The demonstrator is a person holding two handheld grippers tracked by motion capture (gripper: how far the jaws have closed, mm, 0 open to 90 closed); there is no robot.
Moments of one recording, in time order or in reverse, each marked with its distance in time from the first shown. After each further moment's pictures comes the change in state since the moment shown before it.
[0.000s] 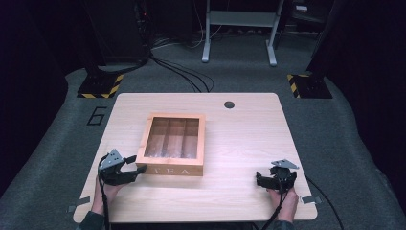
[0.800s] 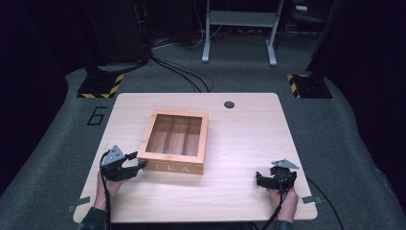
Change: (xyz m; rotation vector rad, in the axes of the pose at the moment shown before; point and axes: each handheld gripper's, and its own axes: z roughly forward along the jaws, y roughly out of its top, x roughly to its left) left arm 0.006 0.007 0.008 -0.021 0.024 0.010; right arm 0.000 0.000 0.000 0.000 0.000 0.001
